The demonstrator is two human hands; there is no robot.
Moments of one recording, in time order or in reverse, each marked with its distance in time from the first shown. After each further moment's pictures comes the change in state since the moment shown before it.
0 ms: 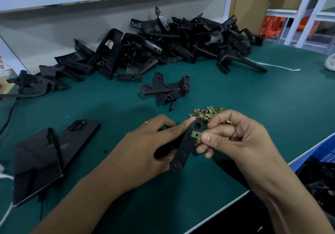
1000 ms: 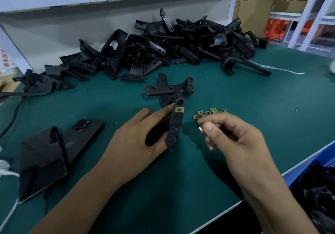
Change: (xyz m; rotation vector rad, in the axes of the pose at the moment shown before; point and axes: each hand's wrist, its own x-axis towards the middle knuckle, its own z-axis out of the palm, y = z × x) left_hand -0.002 -0.016 -0.004 -0.061 0.232 -0.180; right_hand 0.001 0.006 0.019 -0.258 0.133 -0.152
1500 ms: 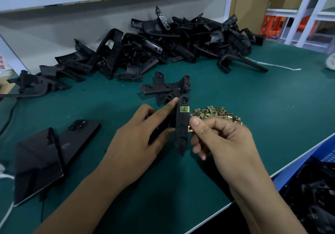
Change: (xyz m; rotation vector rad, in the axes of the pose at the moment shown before) left_hand 0.001 0.011 0.004 0.108 0.023 0.037; right_hand -0.003 -0.007 0.020 0.145 0.066 0.167
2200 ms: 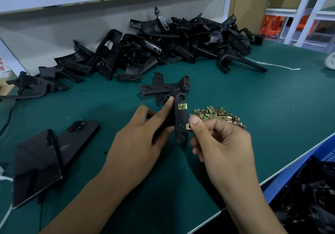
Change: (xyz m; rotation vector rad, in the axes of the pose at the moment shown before) left_hand 0.001 0.010 0.003 0.088 0.009 -0.084; right_hand -0.005 0.009 0.010 -0.172 0.186 -0.065
